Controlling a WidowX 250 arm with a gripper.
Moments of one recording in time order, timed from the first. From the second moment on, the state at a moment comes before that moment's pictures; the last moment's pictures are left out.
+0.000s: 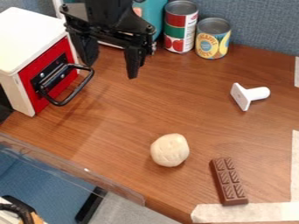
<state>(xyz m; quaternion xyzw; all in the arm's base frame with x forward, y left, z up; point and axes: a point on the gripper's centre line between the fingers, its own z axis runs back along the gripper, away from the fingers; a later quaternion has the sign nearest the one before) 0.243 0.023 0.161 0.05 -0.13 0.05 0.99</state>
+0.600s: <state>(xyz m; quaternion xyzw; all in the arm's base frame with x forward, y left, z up) 0.265 0.052 0.114 0.08 -0.11 0.08 0.99</state>
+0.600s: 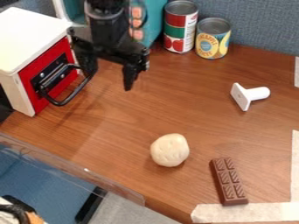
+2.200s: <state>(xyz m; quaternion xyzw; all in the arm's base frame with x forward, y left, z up) 0.280 0.145 0.038 0.14 -0.06 0.09 0.98</state>
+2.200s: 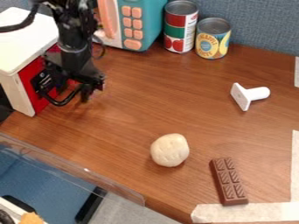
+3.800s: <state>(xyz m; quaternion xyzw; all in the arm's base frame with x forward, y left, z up) 0.272 0.063 0.057 0.06 -0.03 0.09 0.99</state>
